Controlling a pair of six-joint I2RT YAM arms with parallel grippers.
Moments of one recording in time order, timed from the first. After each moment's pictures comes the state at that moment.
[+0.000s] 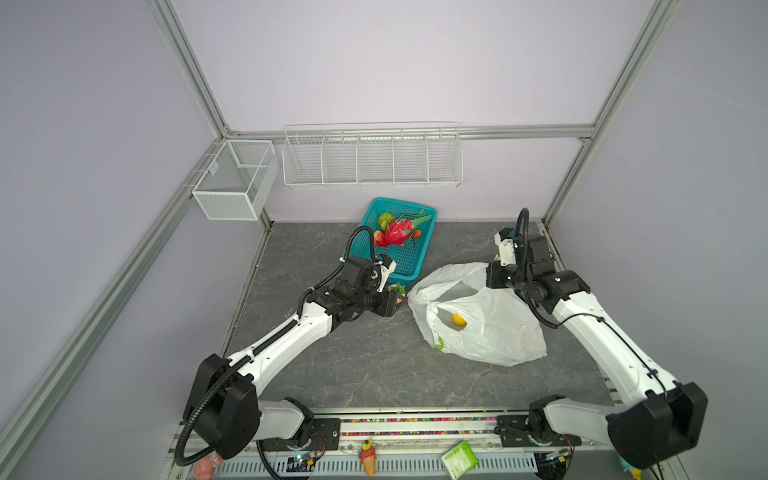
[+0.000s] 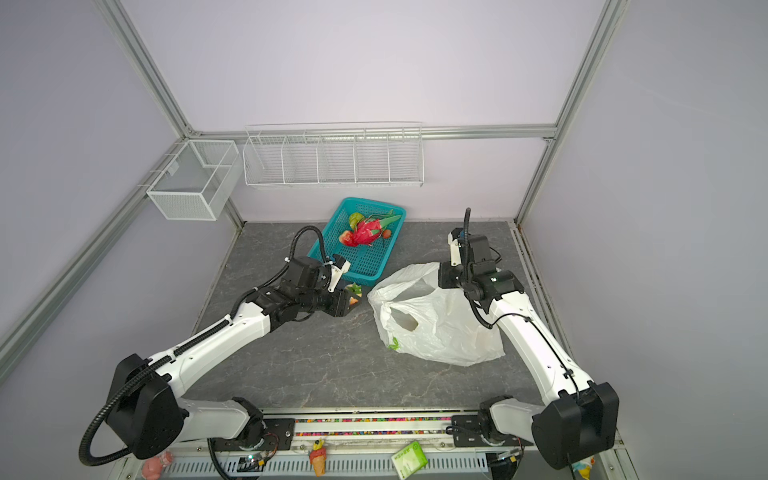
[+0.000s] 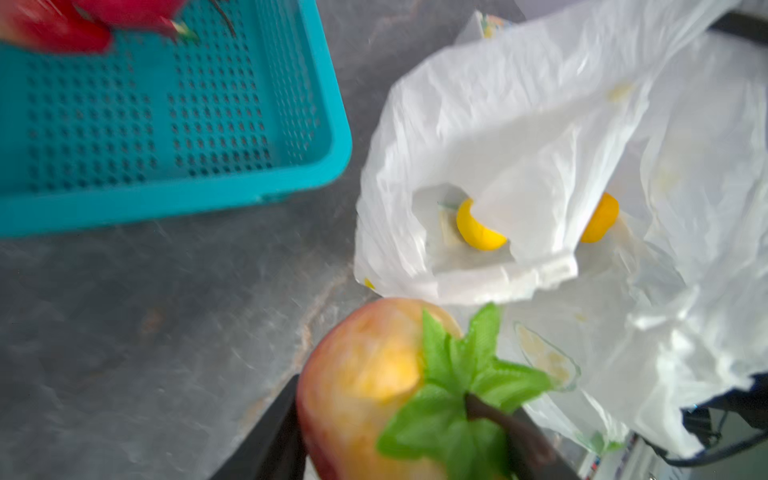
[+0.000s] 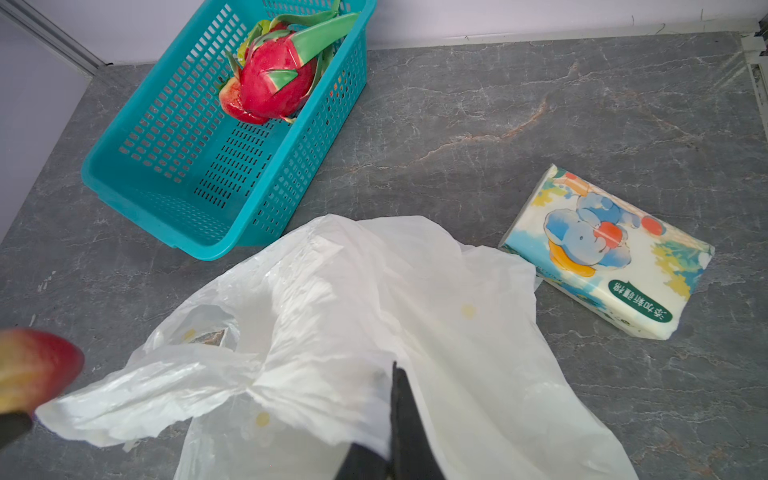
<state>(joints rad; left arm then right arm) -0.65 1.33 0.93 -0.37 0.32 -0.23 0.30 1.25 1.15 -0.65 -0.05 0.22</state>
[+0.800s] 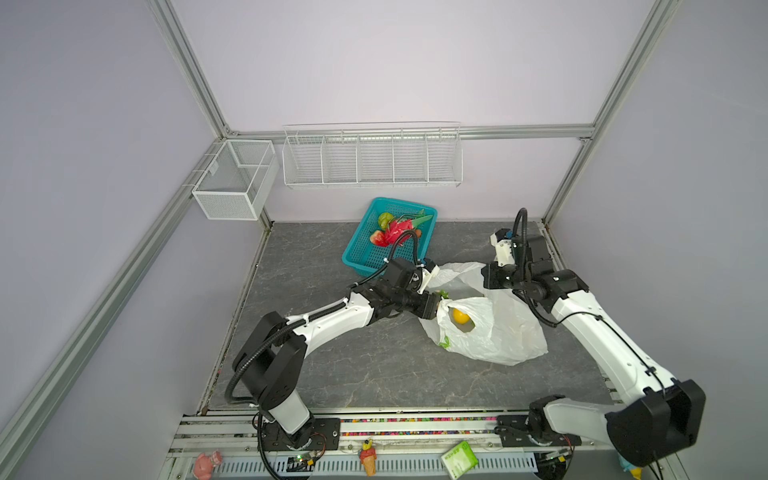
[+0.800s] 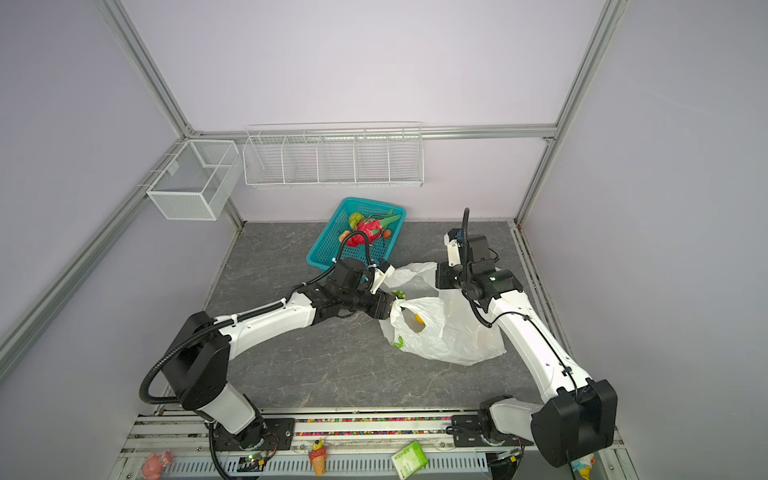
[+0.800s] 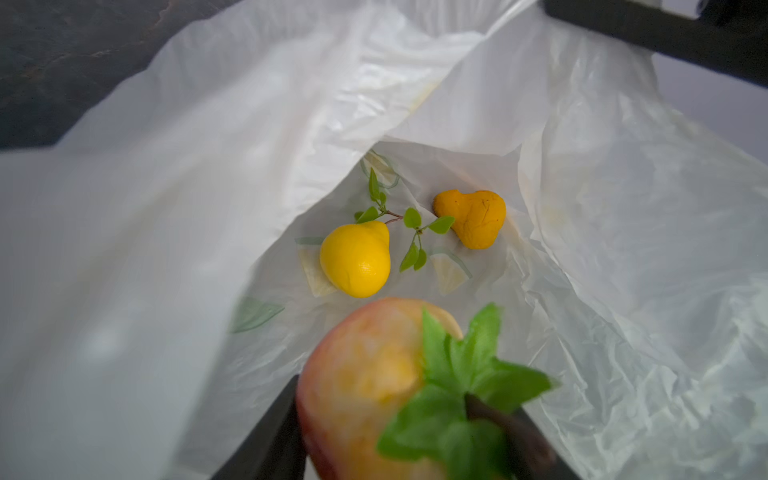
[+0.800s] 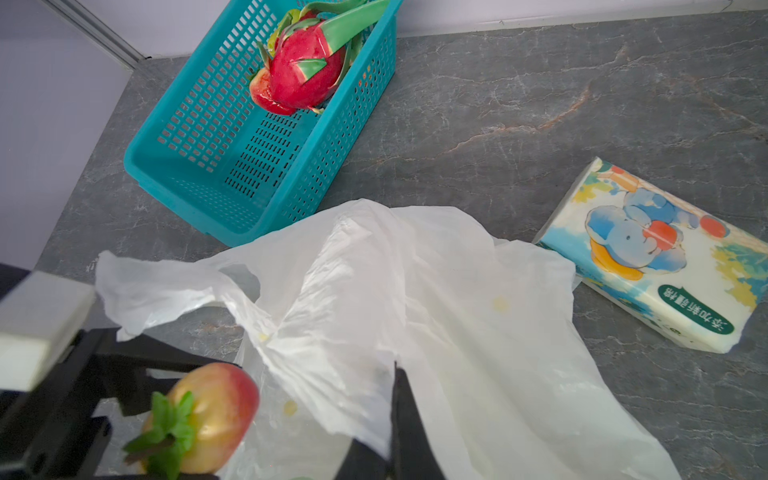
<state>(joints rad) -0.84 1.68 1.13 -0.10 0.46 -0.33 0.30 1.26 1.14 -0.64 -0.14 0.23</state>
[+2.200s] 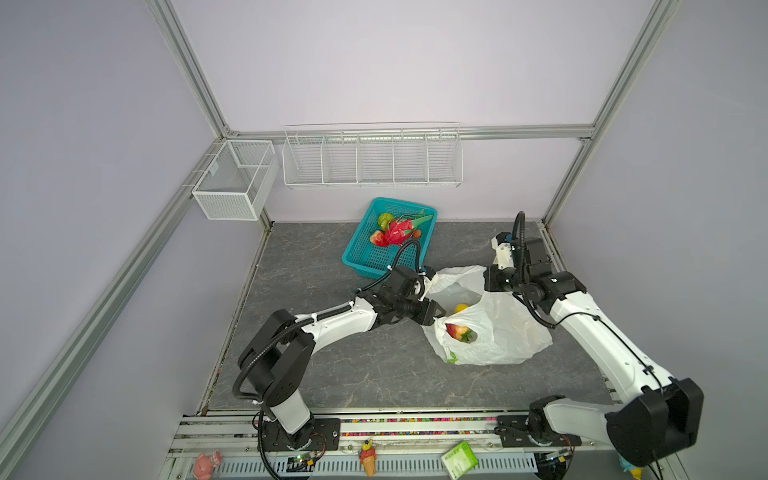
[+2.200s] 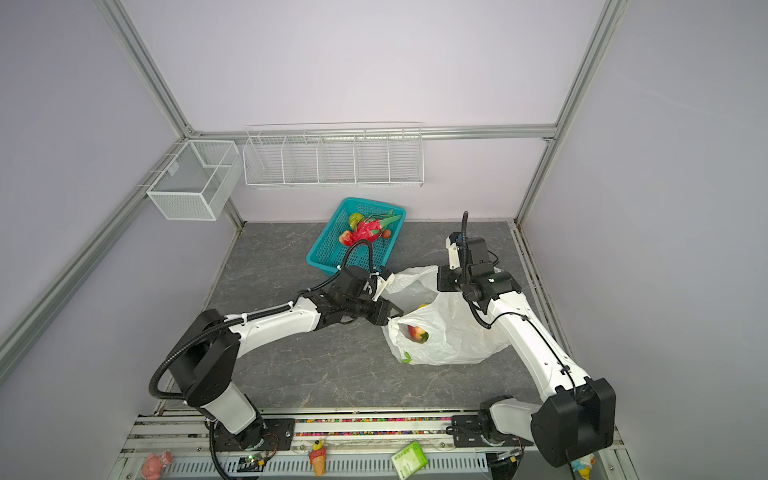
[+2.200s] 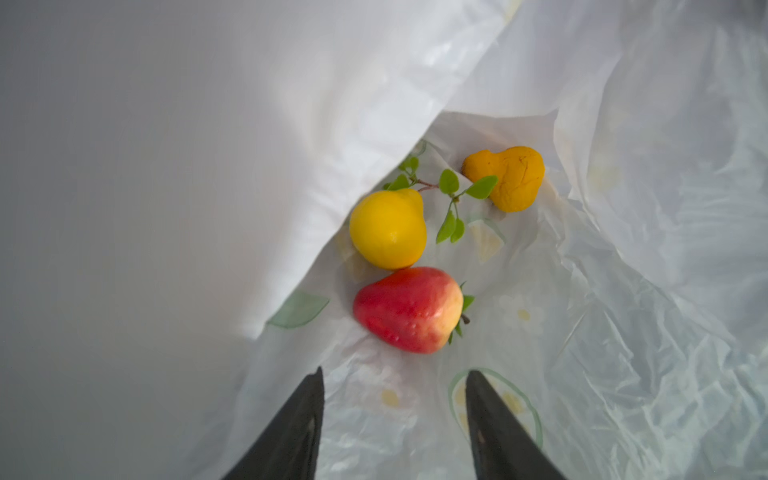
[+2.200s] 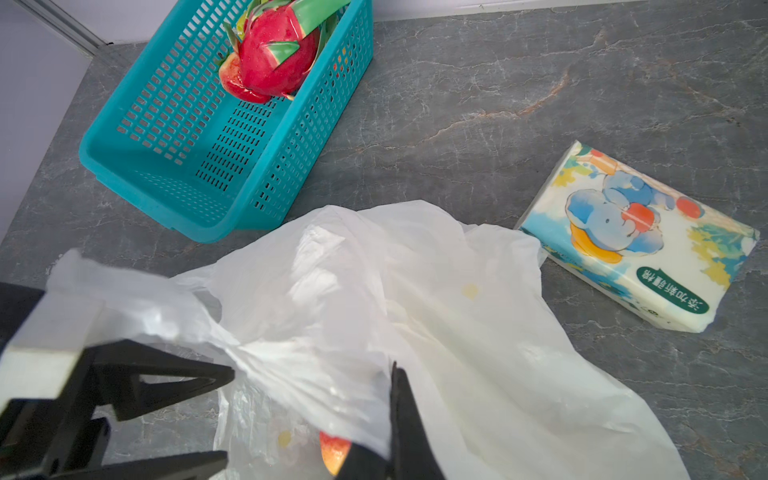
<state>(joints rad) -0.83 1.65 1.04 -0.13 0.39 -0.27 0.30 1.26 1.12 -0.64 -0.08 0.23</state>
